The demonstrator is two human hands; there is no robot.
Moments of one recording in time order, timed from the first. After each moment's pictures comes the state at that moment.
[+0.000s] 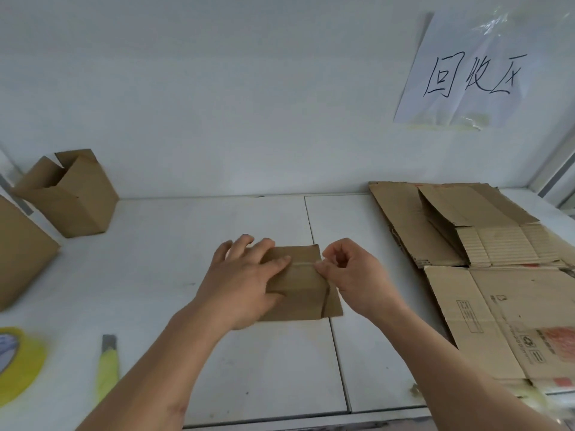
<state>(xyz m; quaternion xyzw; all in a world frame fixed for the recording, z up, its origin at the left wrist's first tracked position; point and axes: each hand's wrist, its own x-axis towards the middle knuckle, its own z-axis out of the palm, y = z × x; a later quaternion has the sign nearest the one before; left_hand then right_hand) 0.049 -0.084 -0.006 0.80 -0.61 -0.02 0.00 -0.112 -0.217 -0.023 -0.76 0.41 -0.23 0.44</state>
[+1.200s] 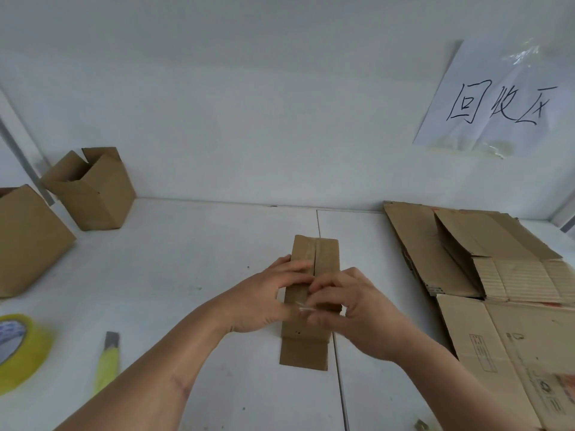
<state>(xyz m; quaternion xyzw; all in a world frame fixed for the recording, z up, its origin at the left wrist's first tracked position) 0.060 -0.102 -0.023 0.69 -0.59 -0.33 0.27 -0.123 -0.217 -0.014 -0.94 0.14 -0.10 0.28</state>
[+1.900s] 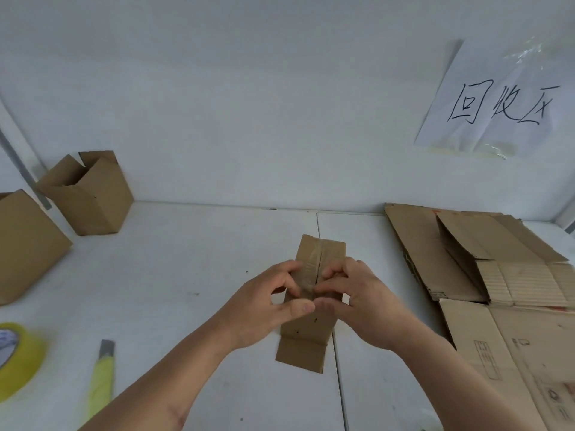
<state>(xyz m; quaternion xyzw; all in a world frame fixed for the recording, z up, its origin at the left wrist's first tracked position) 0.050 -0.094 -0.034 0.71 -0.52 -0.27 0.39 -0.114 -0.235 -0.017 -0.93 0.22 -0.11 0.29</state>
